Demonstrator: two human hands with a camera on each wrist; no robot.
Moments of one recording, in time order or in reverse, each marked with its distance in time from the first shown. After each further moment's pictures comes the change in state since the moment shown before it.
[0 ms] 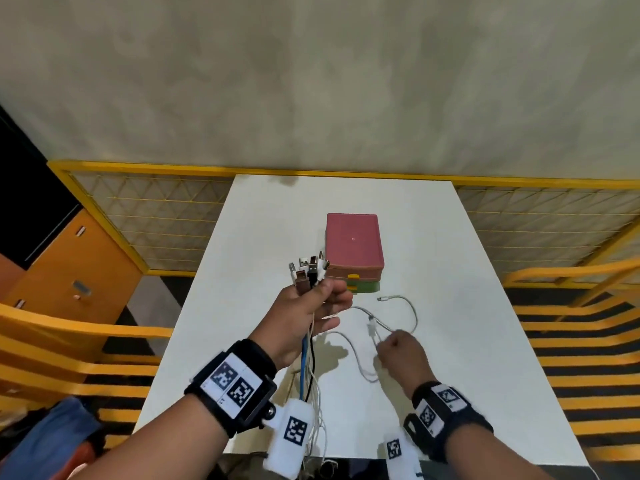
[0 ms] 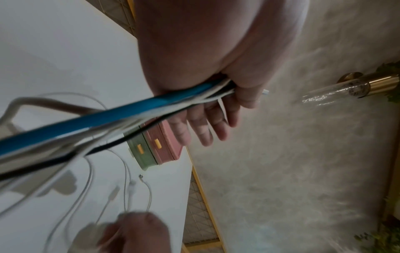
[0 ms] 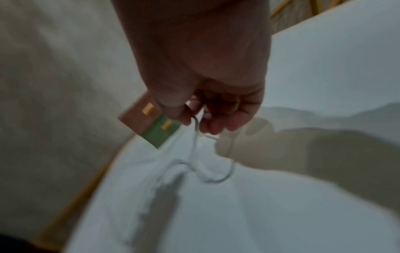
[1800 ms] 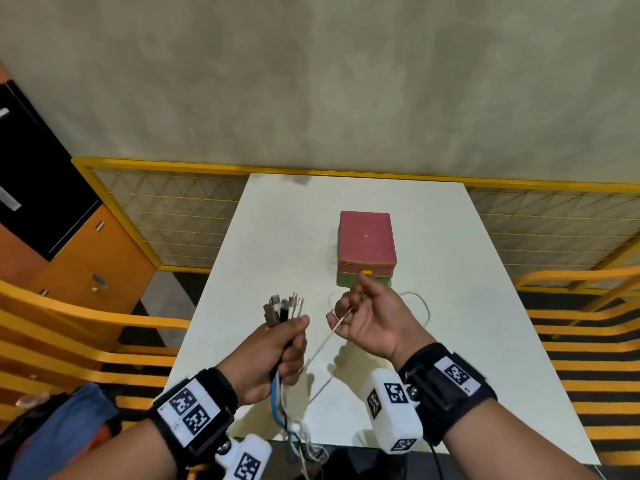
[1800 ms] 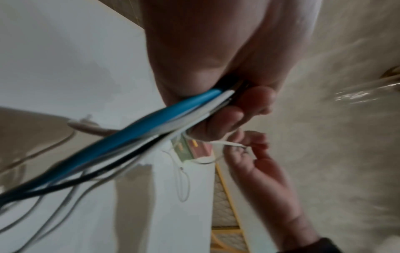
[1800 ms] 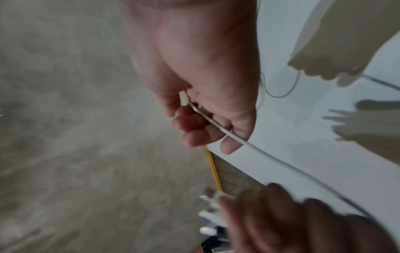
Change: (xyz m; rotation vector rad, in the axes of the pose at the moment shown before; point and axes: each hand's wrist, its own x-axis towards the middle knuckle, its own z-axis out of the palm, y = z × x) left_hand -0.052 -0.025 -0.062 -0.071 -0.063 -0.239; right_hand -0.062 -0.128 -0.001 1.220 -0.563 0.358
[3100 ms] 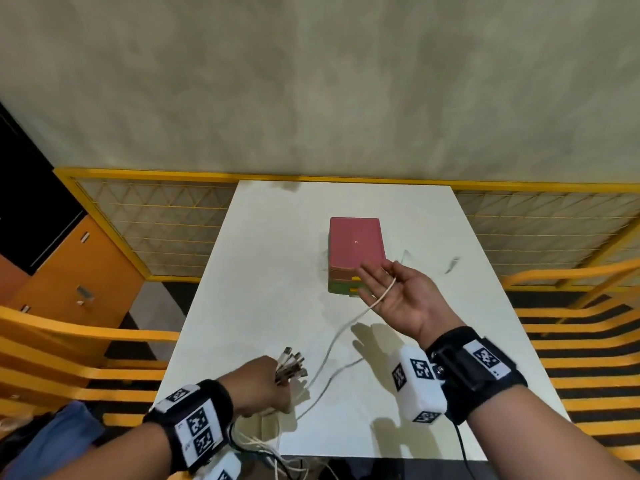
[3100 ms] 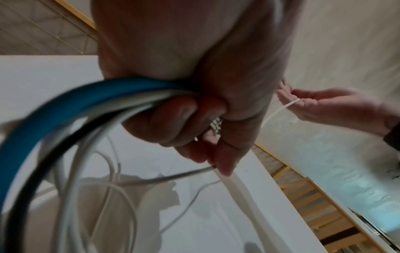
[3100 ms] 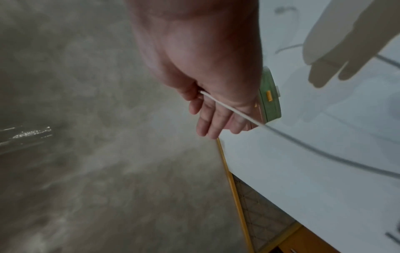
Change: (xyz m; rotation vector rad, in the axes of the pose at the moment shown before) left_hand 0.021 -0.017 -0.026 1.099 -0.028 -0.196; right_hand 0.001 -0.062 -0.023 0.046 0.040 -0.205
